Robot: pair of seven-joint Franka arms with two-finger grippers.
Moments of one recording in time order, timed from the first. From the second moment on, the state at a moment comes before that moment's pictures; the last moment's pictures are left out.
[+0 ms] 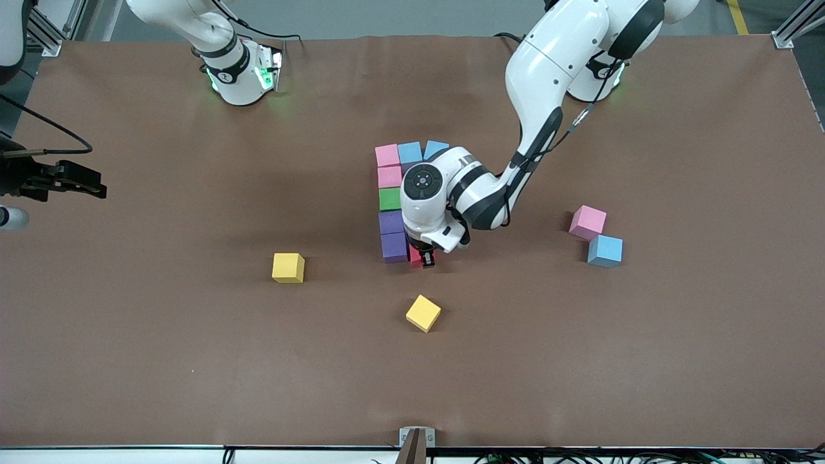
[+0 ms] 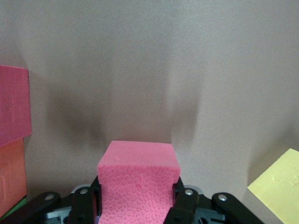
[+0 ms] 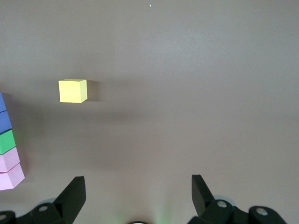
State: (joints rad) left arm -0.65 0.86 -0.16 -1.40 0.21 2.29 -2.61; right arm 0.38 0.24 -0.47 -1.28 0.08 1.36 -0.13
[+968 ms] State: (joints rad) left arm -0.66 0.86 -0.16 -1.40 0.21 2.29 -2.61; right arm 0.40 0.27 -0.47 -1.28 0.05 1.38 -0.13
